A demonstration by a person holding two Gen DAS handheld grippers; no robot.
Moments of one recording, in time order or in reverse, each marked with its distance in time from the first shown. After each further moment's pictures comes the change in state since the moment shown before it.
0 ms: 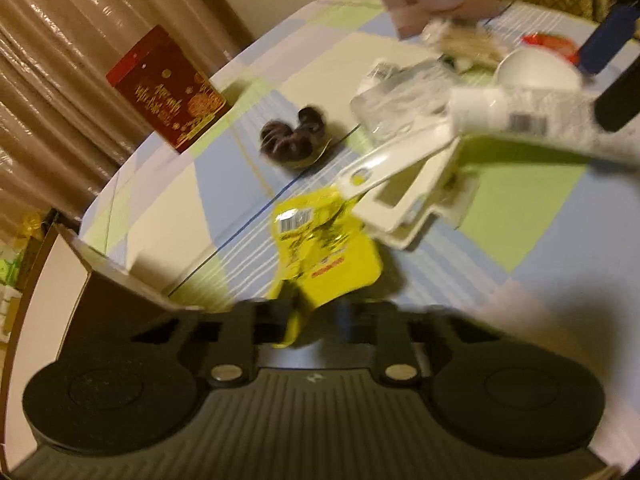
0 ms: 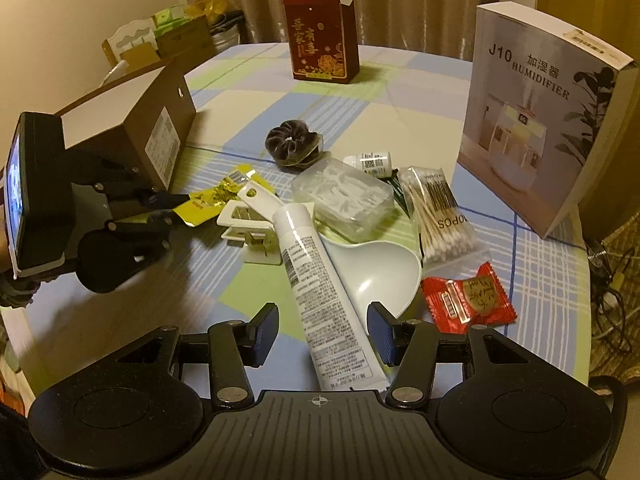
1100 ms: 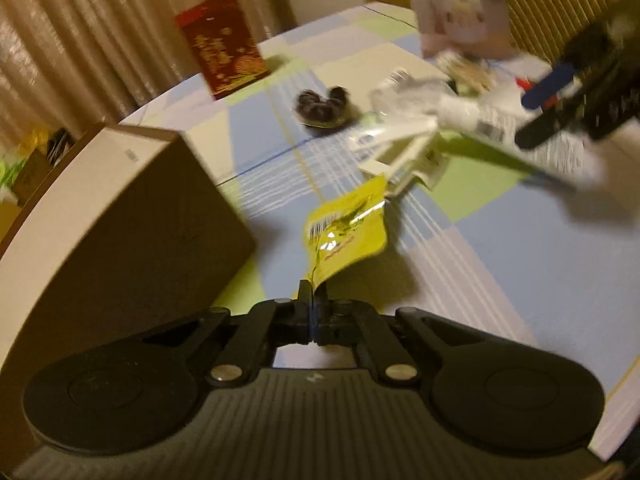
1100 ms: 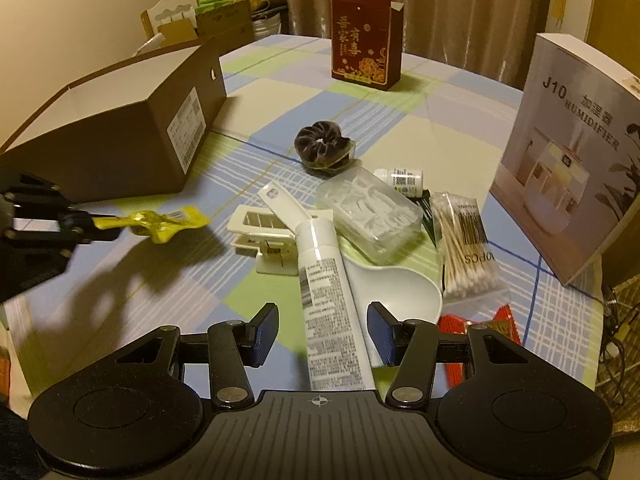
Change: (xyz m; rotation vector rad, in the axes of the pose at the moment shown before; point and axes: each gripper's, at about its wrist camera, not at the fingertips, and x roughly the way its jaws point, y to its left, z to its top) left arm -0.083 0.010 -0.046 -0.296 0.023 -0.054; right arm 0.017 0.008 0.011 -0.156 0.004 0.044
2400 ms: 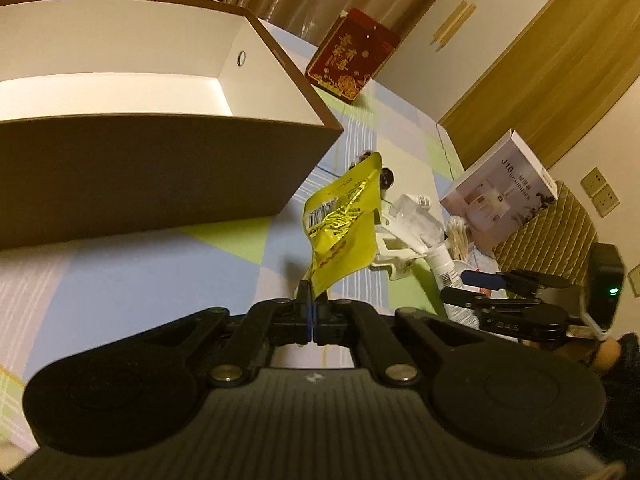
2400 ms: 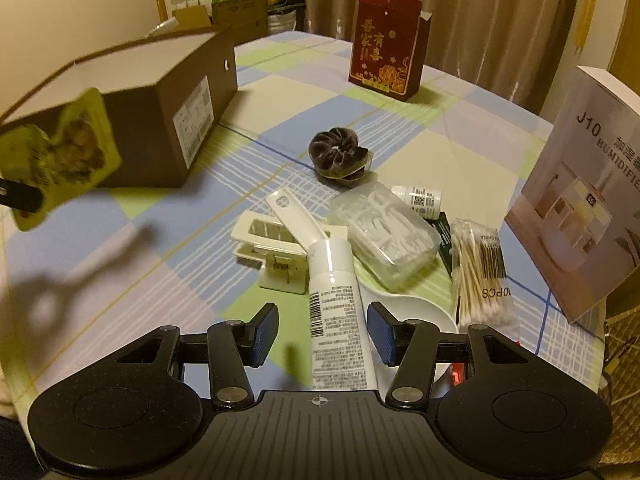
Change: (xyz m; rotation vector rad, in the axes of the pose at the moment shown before) left arm -0.056 0.112 -0.050 -0.823 -0.050 -0.338; right arm 0.022 0.014 0.011 -0.100 0.007 -0.036
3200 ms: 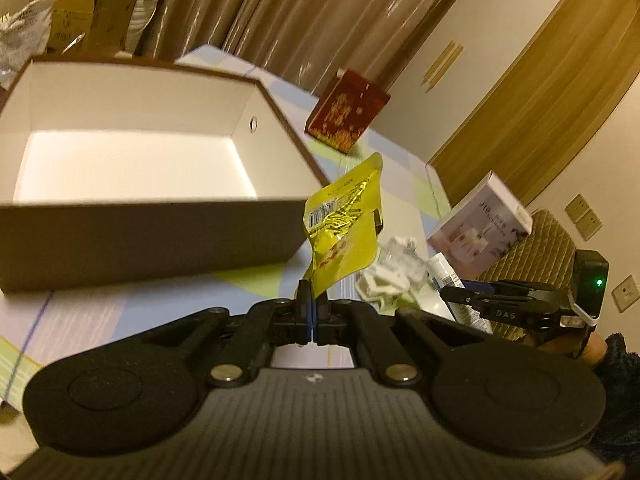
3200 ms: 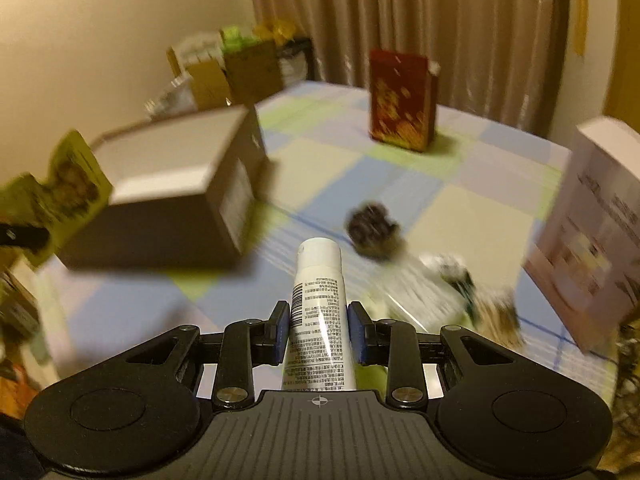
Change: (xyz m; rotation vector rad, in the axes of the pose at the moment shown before) left arm -0.074 0.005 0.022 0.020 -0.110 -0.012; right arm -0.051 0.012 0.053 0.103 -0.114 0.135
